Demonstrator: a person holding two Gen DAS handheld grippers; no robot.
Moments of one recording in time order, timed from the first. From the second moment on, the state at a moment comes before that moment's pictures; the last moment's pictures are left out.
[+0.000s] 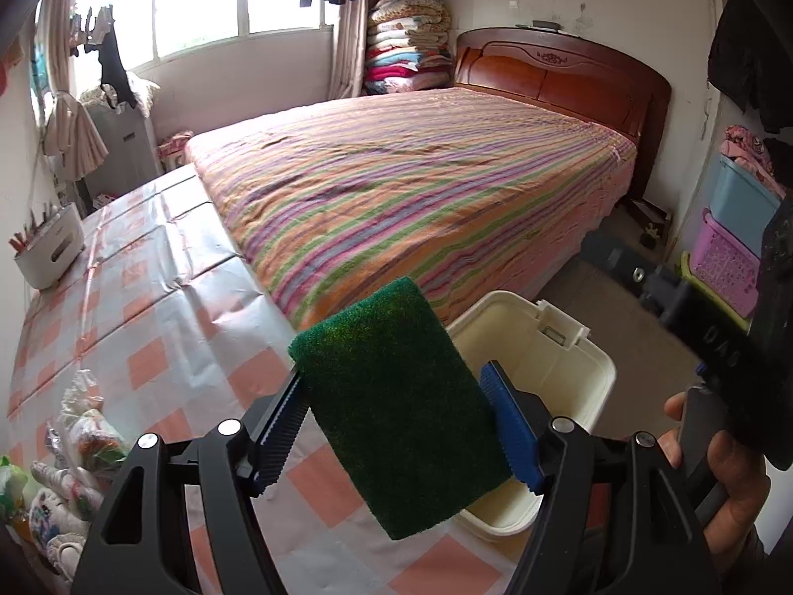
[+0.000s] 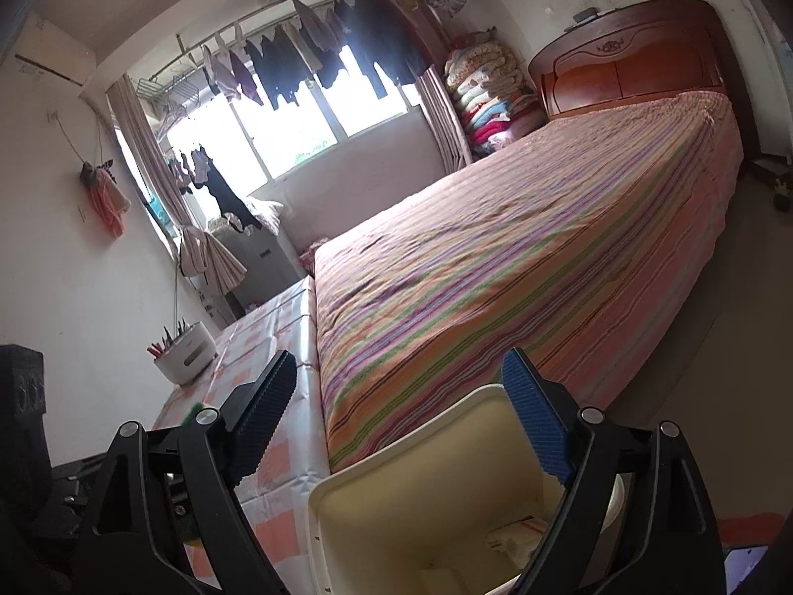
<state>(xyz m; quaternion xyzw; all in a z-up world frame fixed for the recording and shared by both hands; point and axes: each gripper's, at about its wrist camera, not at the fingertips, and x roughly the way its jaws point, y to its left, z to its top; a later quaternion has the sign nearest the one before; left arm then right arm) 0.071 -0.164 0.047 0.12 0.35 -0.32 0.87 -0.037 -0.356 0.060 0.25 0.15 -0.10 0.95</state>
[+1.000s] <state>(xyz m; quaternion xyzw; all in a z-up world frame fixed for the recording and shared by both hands) 0.061 -0.202 0.024 0.08 0.38 -0.42 0.82 -0.061 -0.351 0.078 0.25 0.07 -0.11 0.96</state>
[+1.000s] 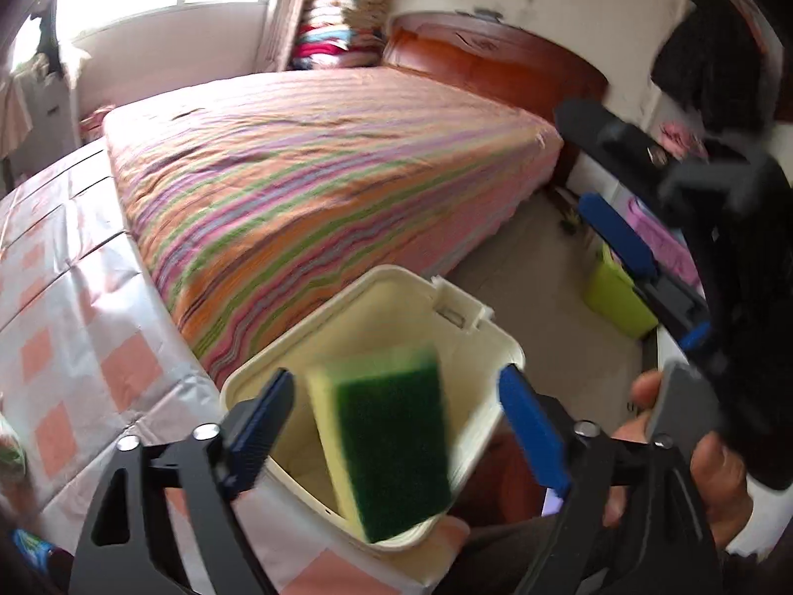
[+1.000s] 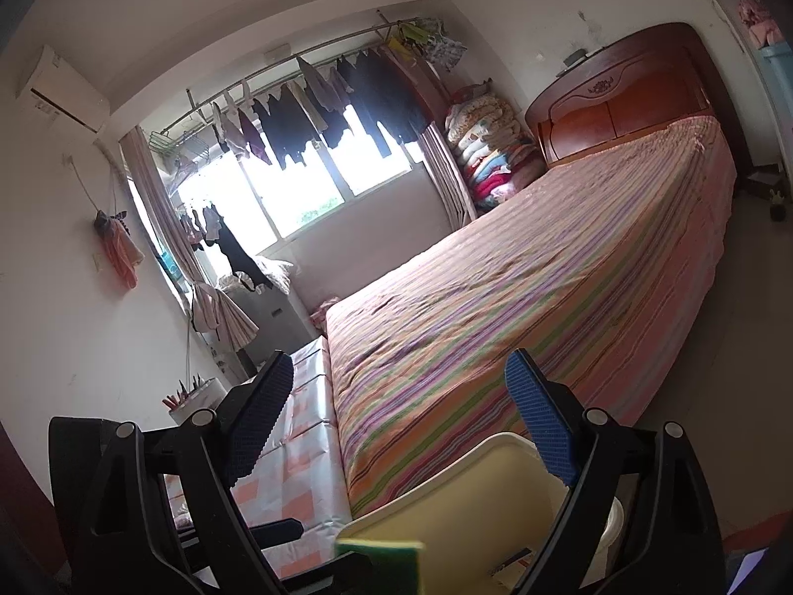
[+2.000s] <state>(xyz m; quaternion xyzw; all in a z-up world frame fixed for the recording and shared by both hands) 0.084 0.164 0.057 -0.18 0.23 -0.11 0.95 0.019 -0.149 0.072 0.07 0.22 0.25 0.94</state>
